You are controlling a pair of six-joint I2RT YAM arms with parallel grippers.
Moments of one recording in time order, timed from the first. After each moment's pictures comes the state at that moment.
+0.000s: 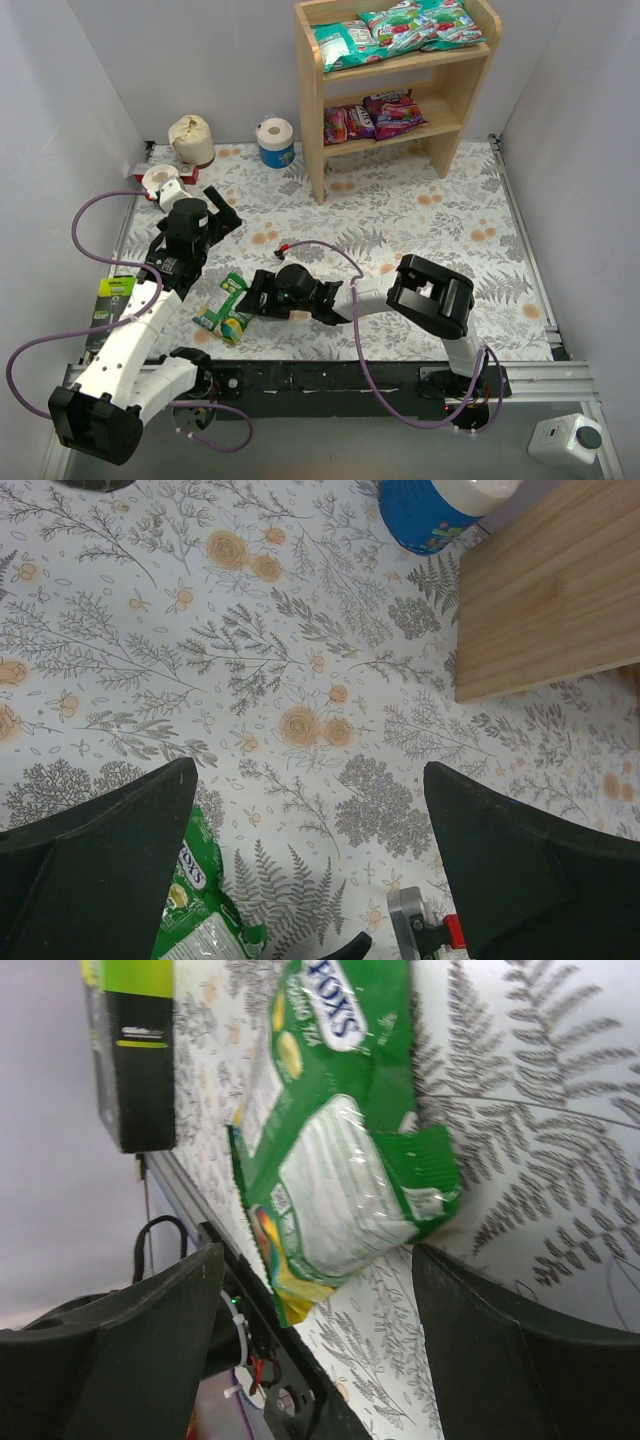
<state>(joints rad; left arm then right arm) -0.29 0.94 0.87 -0.42 -0.38 -0.69 1.22 1.99 1.03 0.49 -0.06 1.16</state>
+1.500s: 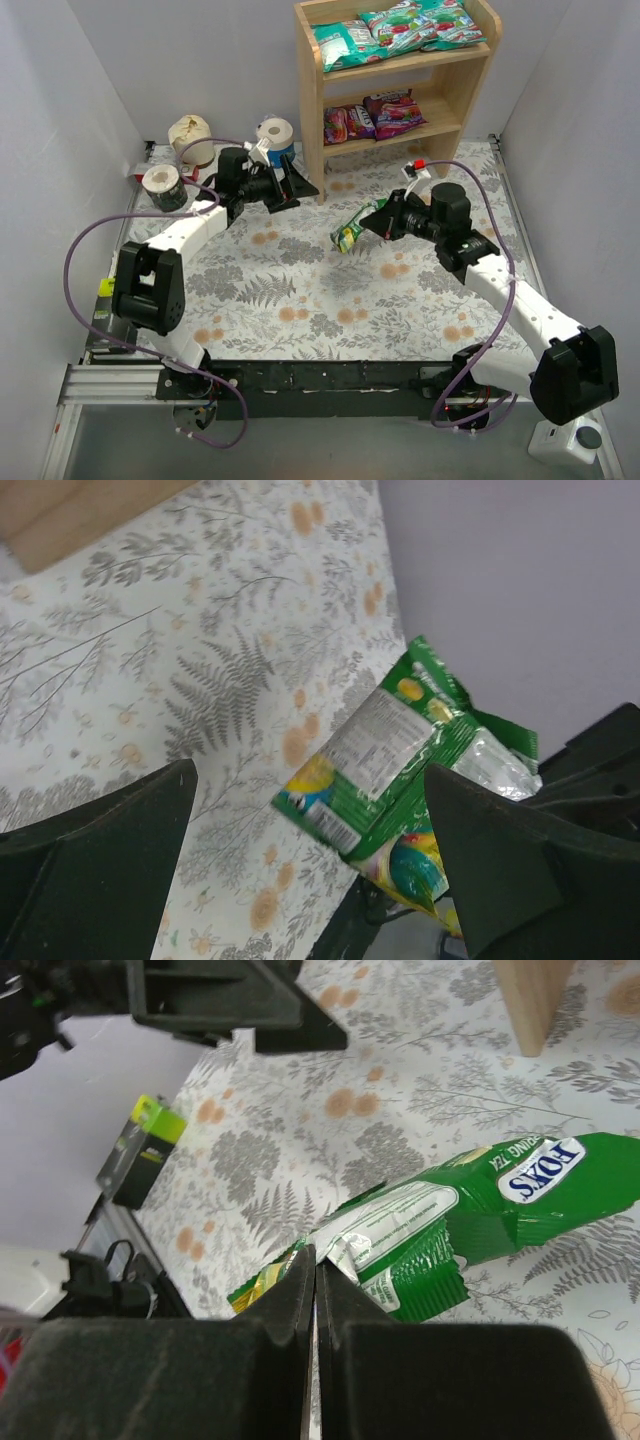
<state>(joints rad) -0.29 1.65 1.18 0.00 0.65 -0.75 0.46 1.14 0.84 0.02 -0.46 0.50</state>
